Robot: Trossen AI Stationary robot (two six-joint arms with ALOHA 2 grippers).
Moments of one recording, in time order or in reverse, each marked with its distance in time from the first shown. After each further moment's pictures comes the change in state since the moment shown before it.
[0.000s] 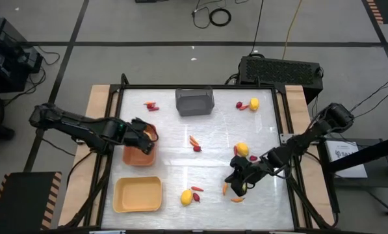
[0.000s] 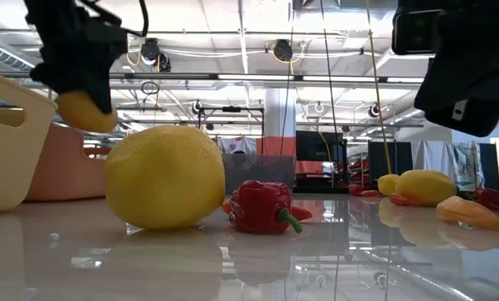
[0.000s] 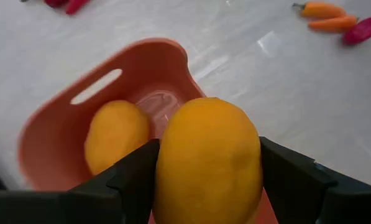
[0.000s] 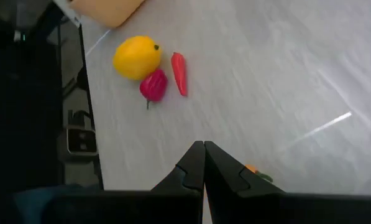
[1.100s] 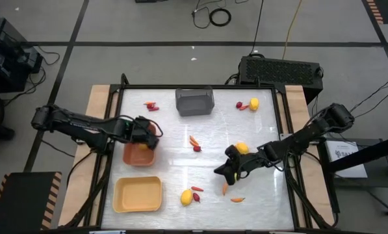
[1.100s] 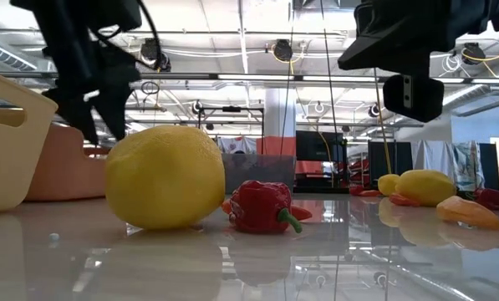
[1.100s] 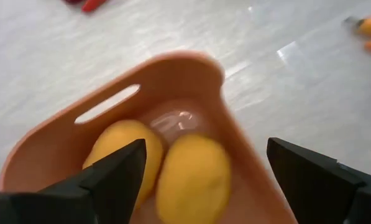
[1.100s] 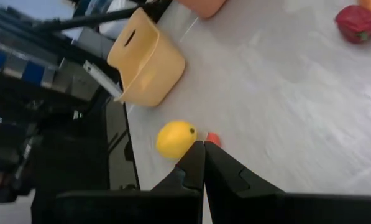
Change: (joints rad) left arm 0.112 0.064 -0.077 0.127 -0.022 0.025; right arm -0.131 0.001 0.000 0.231 -0.005 -0.006
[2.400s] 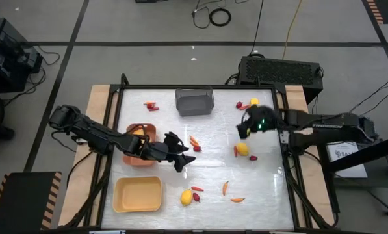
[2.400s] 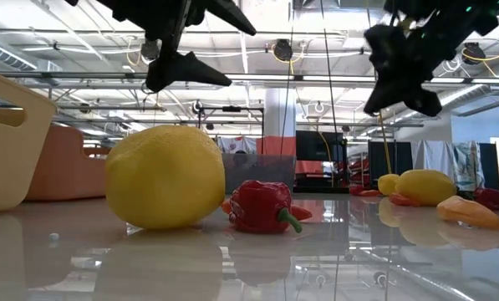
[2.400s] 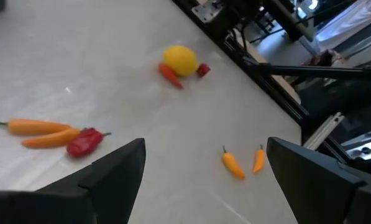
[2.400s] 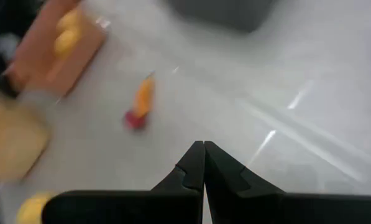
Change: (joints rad) left arm -0.217 0.294 0.112 0.989 0.025 0.173; right arm -0.642 -0.449 0.000 -0.719 -0.129 -0.310
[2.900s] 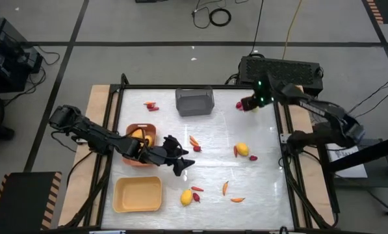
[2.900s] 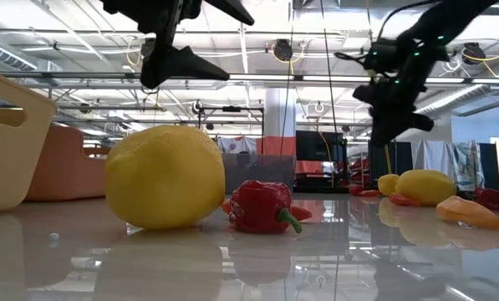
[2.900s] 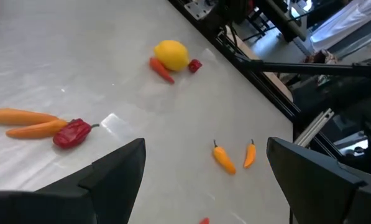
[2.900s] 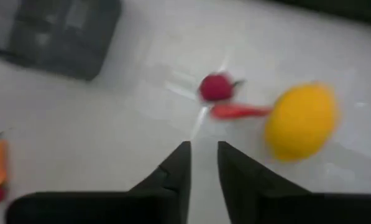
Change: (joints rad) left arm -0.040 0.003 0.000 0.006 -0.031 -0.027; right arm -0.629 0.293 0.182 -0.164 -0.169 -0.449
